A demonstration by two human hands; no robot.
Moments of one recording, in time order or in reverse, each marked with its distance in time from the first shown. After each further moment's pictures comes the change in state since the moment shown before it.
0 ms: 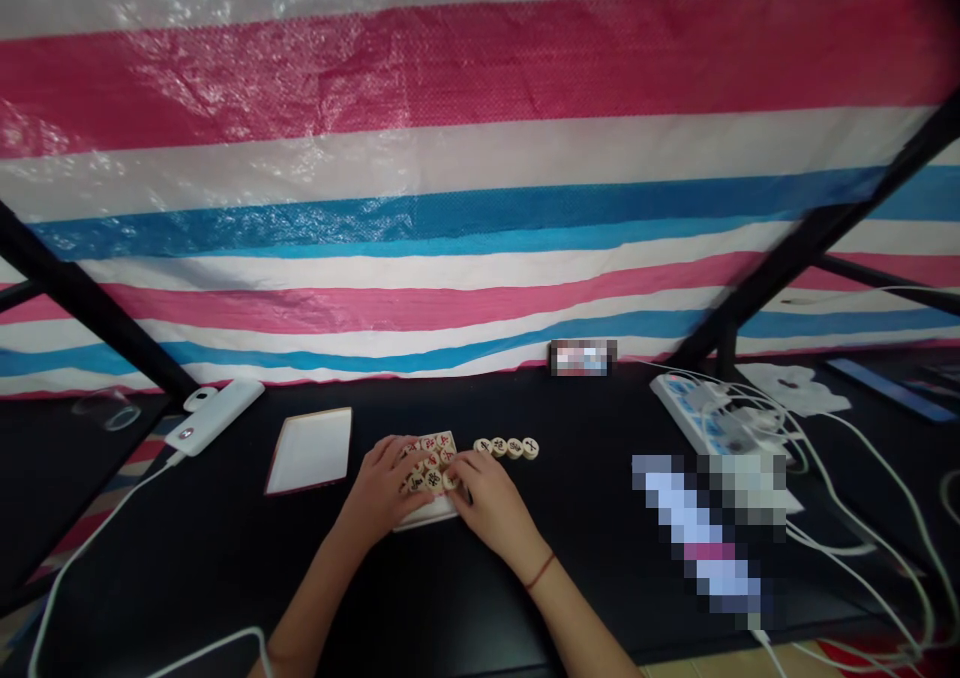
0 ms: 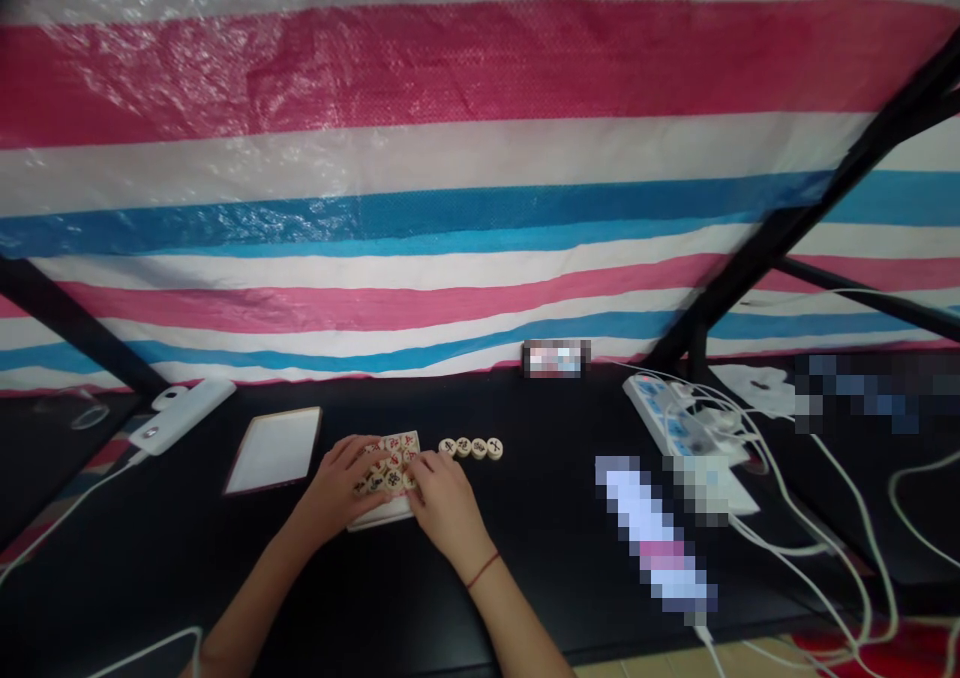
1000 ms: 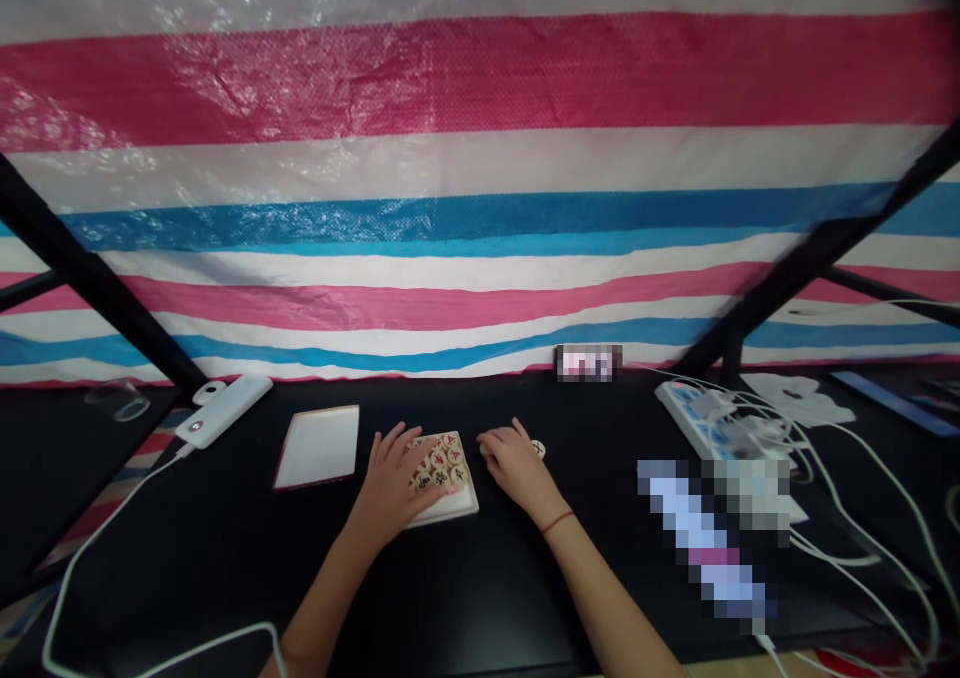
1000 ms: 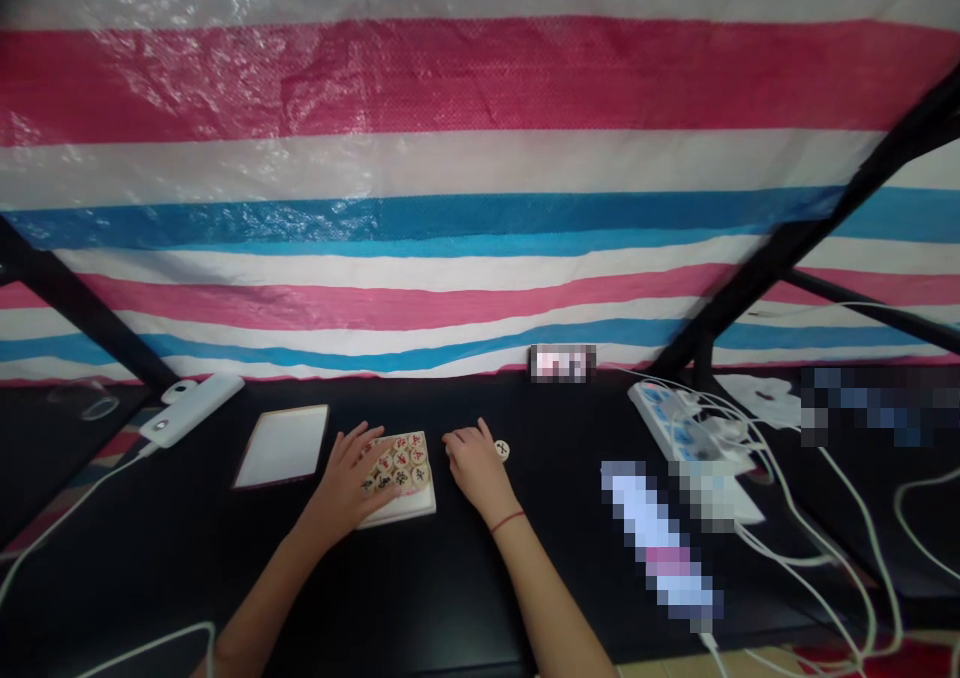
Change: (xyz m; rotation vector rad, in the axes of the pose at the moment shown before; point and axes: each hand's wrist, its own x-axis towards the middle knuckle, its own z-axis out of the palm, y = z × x) left_hand -0.003 0.007 -0.002 -0.005 0.043 -0.120; right_hand 0.026 0.050 -0.015 -0.298 -0.058 -0.026
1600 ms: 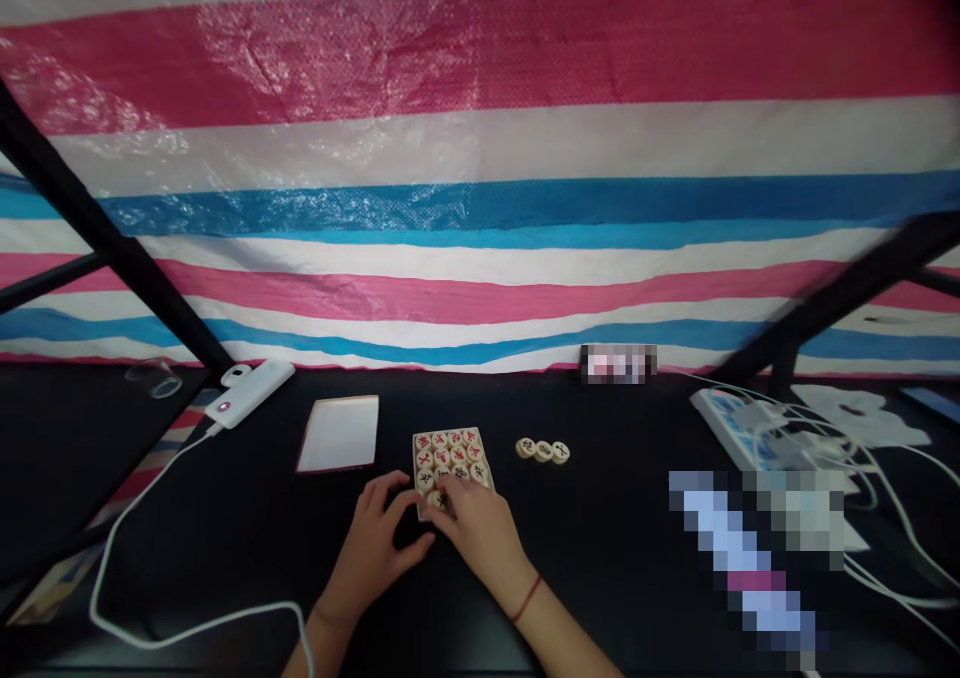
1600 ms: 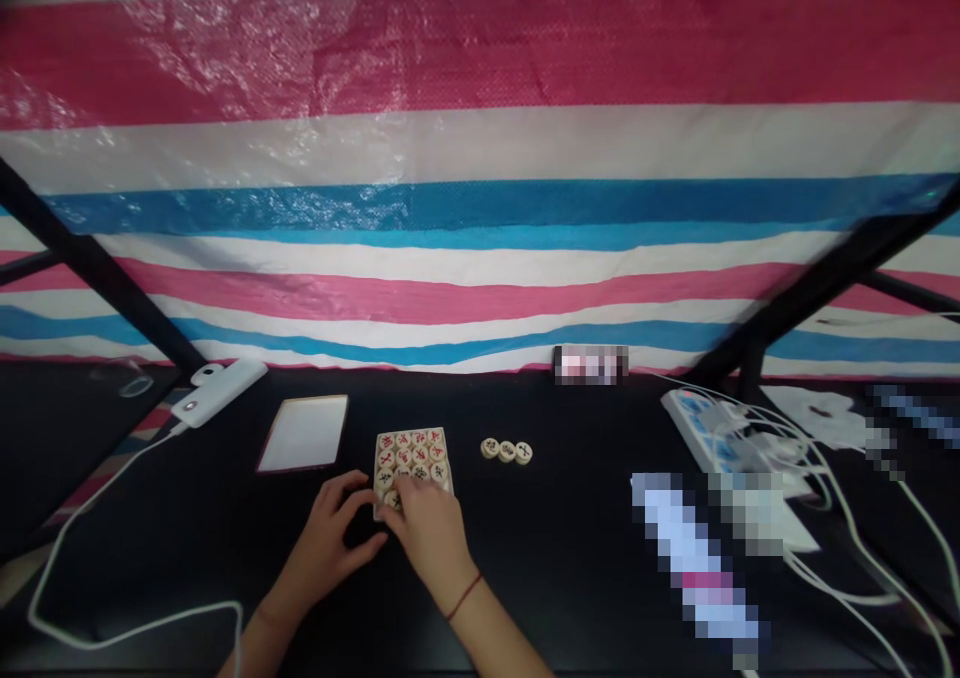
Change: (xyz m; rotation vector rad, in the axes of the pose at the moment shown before) left_hand -0.070 0.002 -0.016 -0.113 -0.006 -0.148; right_hand -0.017 -0.113 0.007 0.172 -0.199 0.150
